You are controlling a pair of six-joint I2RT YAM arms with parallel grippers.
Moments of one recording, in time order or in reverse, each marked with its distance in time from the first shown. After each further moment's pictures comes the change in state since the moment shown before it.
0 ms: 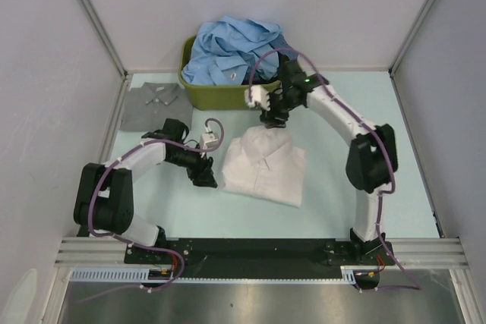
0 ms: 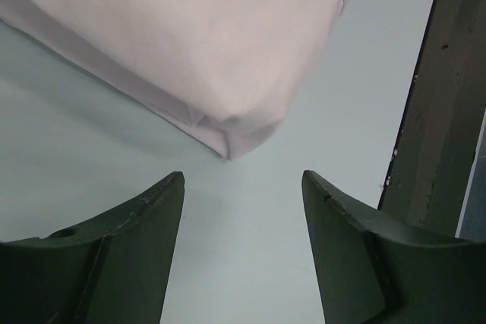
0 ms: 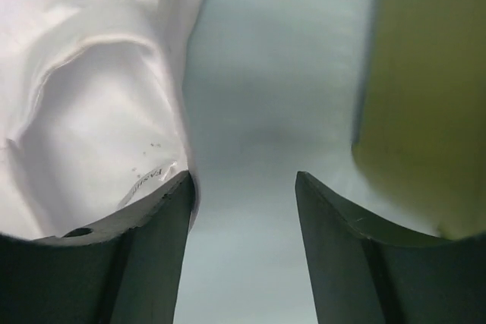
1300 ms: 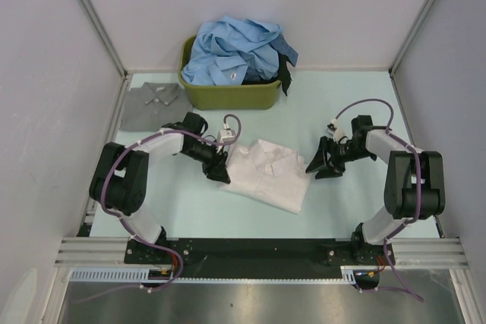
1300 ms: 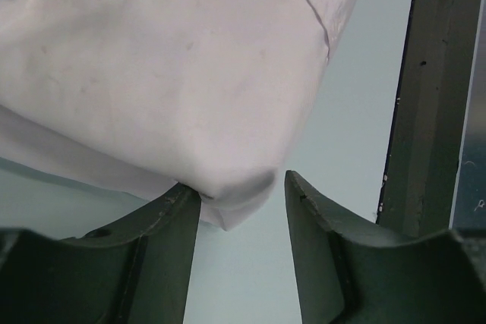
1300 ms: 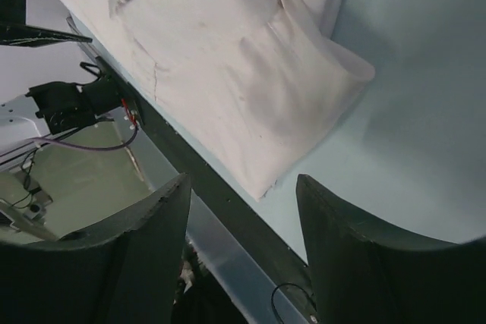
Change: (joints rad) left arm -0.142 0.185 0.139 0.028 0.023 -0.035; right arm -0.537 -0.433 -0.905 0.104 -0.360 1.250
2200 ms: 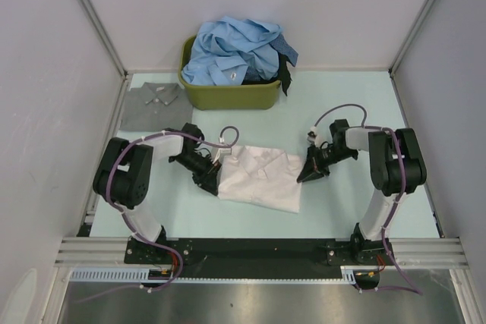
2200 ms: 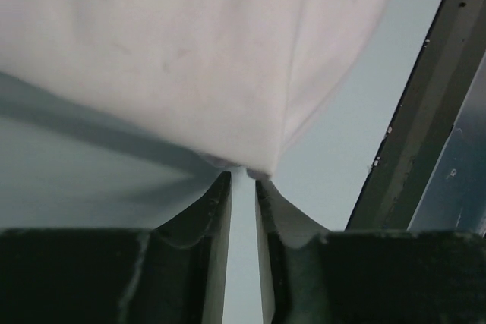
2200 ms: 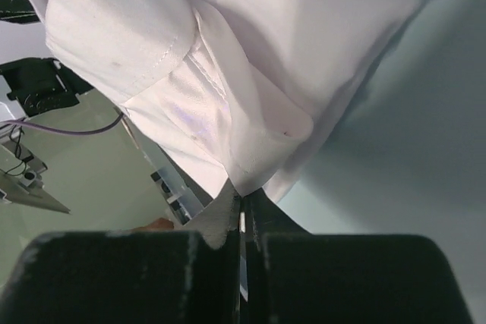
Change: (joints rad) left arm 0.028 0.058 -0.060 -0.142 -0.136 -0.015; right arm 0.136 0.241 0.010 0.113 -0.039 0.017
